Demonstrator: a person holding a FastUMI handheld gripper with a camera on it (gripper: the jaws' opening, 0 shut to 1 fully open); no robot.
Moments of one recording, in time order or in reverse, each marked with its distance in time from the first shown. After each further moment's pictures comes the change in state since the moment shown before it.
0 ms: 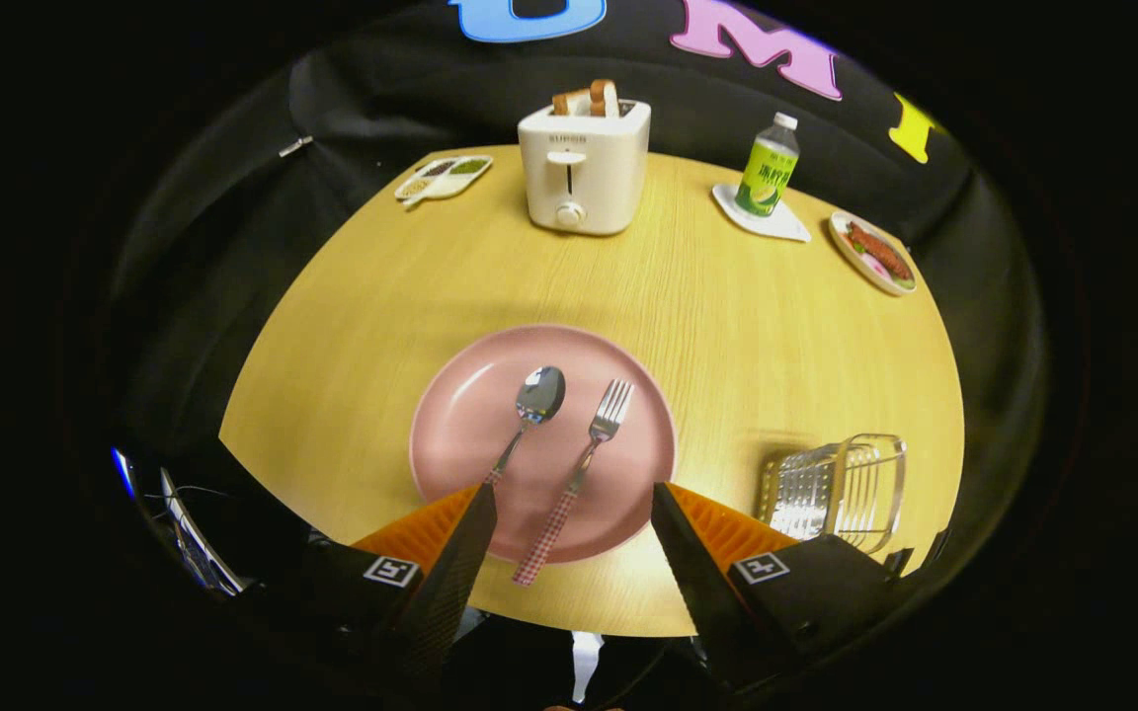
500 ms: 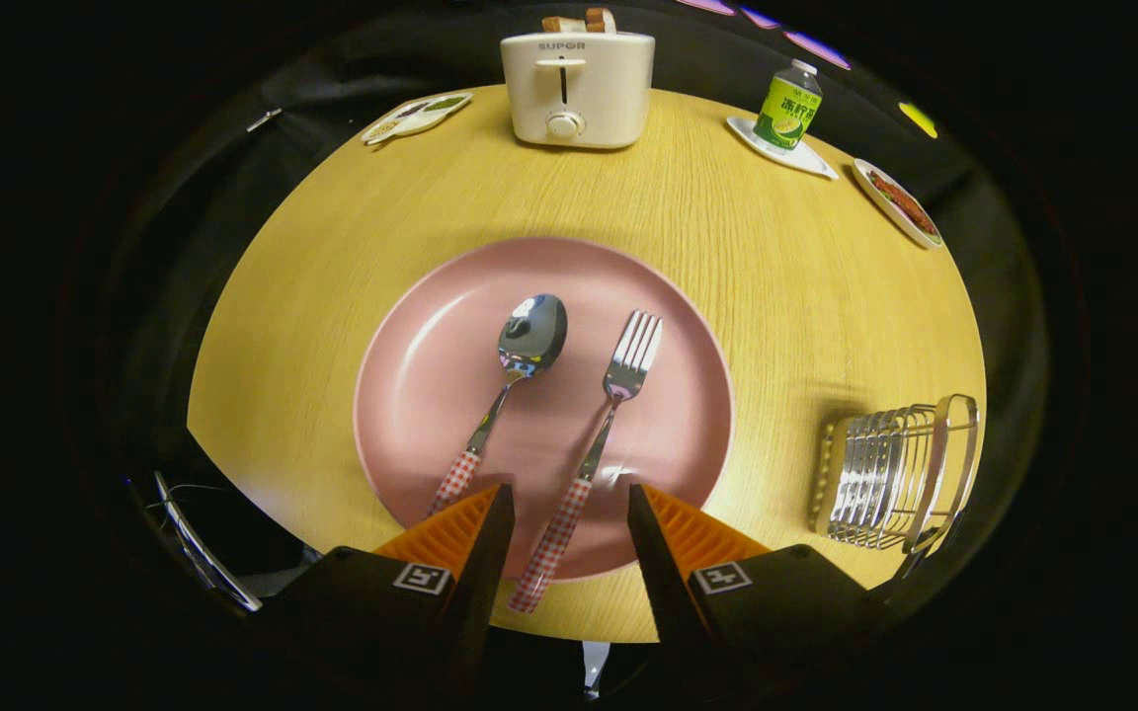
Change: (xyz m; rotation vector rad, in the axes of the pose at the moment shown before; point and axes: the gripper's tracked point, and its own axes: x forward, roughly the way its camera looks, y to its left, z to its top) arm 0.053 0.006 -0.035 0.033 0.167 -0.018
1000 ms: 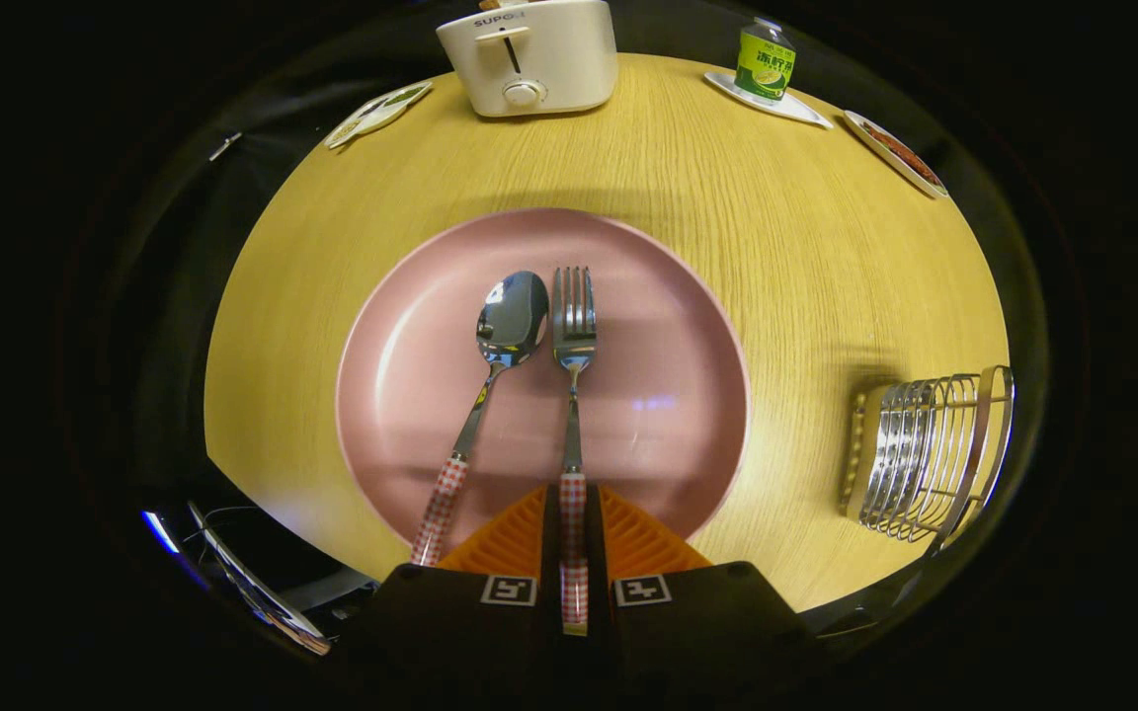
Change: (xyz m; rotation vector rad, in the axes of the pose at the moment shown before) arm 0.003 -0.004 0.001 0.095 0.079 0.065
